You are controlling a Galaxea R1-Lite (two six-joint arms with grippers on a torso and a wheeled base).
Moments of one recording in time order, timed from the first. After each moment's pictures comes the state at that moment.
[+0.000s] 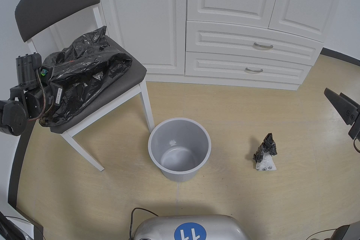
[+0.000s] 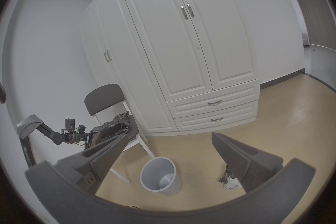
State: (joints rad) left arm -0.01 1.70 -0.93 -0.55 0.40 0.41; right arm 0.53 0.94 -0.48 -0.57 -0.25 0.23
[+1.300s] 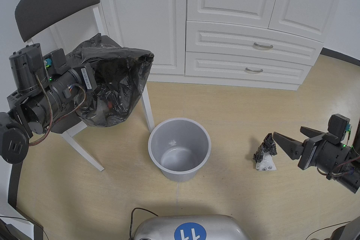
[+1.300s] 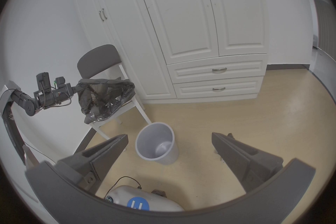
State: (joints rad) left arm -0.35 1.55 -0.80 -0.77 0.20 -0.14; right arm 0.67 1.23 -0.42 -0.61 -0.33 0.27
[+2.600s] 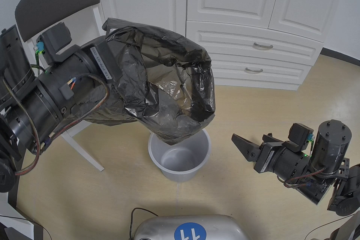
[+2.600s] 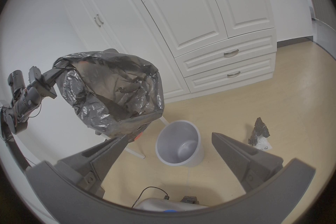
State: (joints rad) left arm -0.70 1.43 -0.80 -0.85 0.20 -0.25; right arm 0.80 1.57 -0.40 -1.00 -0.39 0.46
